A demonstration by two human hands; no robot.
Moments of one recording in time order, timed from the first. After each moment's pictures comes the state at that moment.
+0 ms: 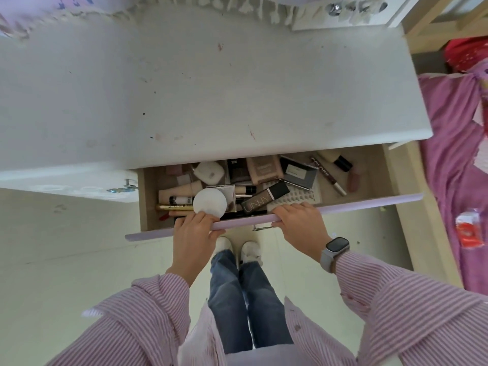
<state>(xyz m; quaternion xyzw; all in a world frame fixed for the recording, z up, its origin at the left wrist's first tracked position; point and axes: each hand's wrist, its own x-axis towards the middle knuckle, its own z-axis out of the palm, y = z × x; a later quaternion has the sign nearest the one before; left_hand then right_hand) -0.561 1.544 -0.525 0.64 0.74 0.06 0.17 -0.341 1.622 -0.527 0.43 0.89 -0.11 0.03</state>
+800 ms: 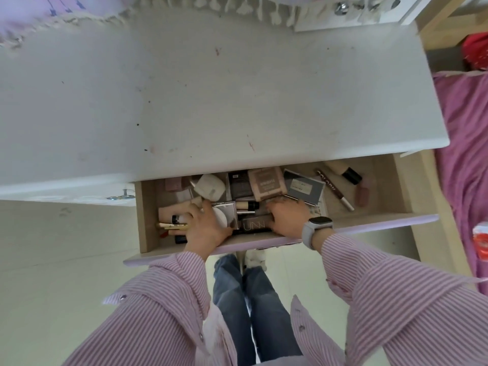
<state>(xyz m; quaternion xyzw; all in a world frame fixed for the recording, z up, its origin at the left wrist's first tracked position) -0.545 1.610 -0.547 0.41 0.82 -0.11 0.38 -0.371 1.675 -0.552 0.45 0.82 -0.26 0.24</state>
